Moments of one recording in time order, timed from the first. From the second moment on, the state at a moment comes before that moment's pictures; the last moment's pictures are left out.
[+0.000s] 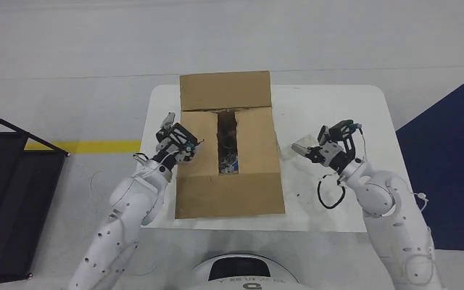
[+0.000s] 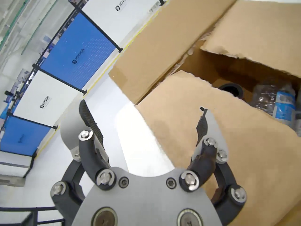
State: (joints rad) left arm 1.55 -1.16 -1.23 -1.93 1.88 -0.17 -0.24; right arm -1.59 -1.10 1.56 -1.73 -0.83 -0.50 0.37
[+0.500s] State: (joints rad) left arm 1.37 -1.22 -0.98 -1.81 1.90 -0.19 -0.38; right arm -1.50 -1.11 1.42 -1.64 -0.93 -0.39 0.39
